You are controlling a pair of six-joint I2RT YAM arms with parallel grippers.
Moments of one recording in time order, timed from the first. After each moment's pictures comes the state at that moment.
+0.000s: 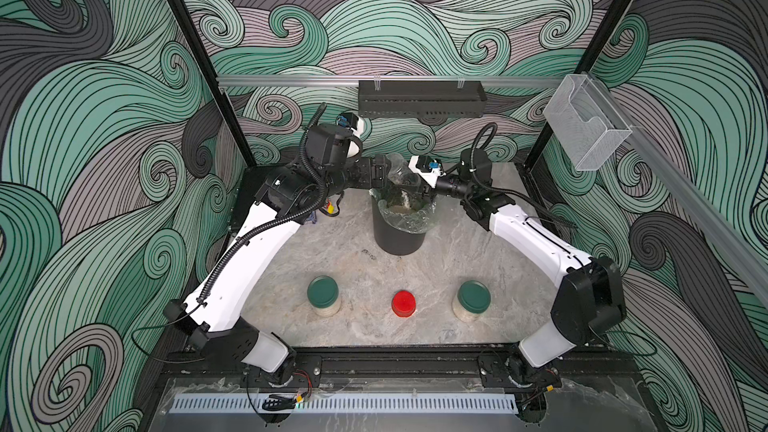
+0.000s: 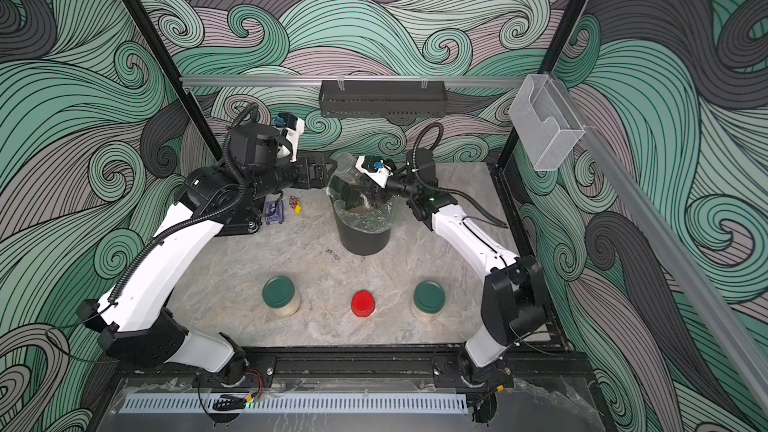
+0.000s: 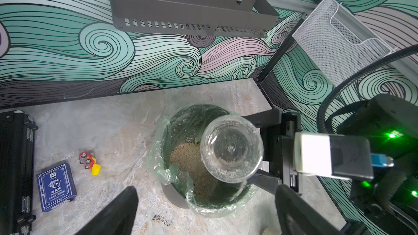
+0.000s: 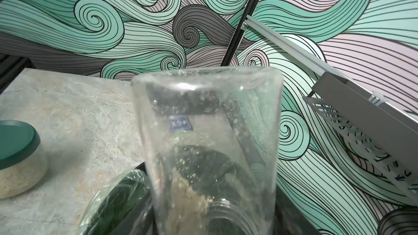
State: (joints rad) left arm -0.60 1.48 1.91 -0.91 -0.08 -0.36; right arm 0.43 1.61 1.34 0.11 -0.70 -0.53
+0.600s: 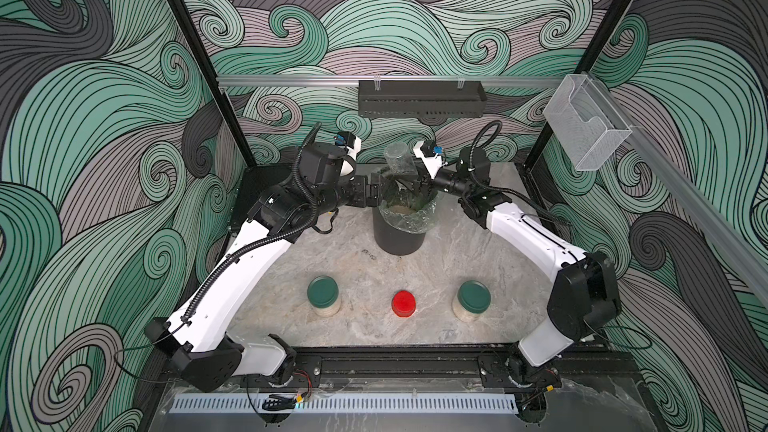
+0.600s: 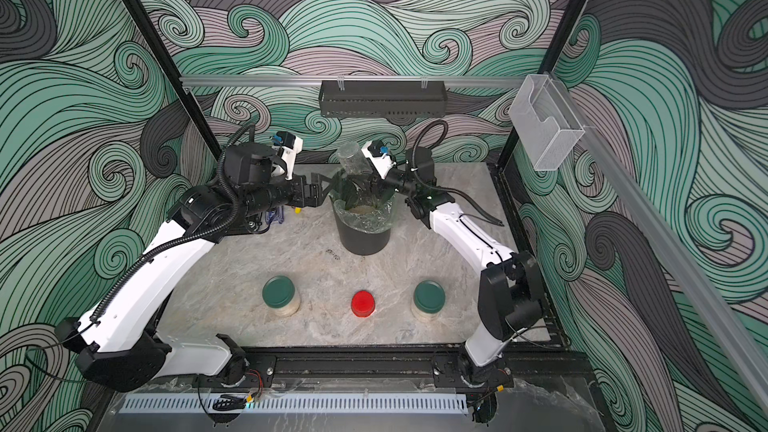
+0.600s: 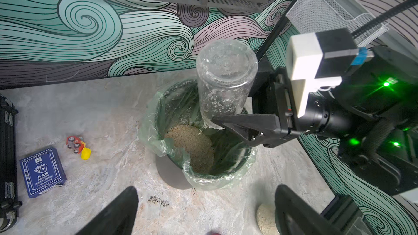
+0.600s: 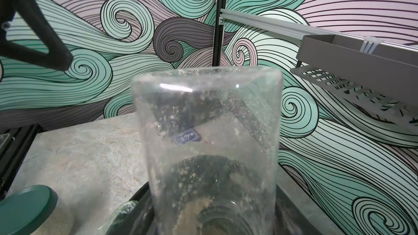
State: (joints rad) left arm -0.60 1.34 1.70 -0.86 -0.01 -0.36; right arm 0.43 1.64 1.33 0.19 -0.63 -0.19
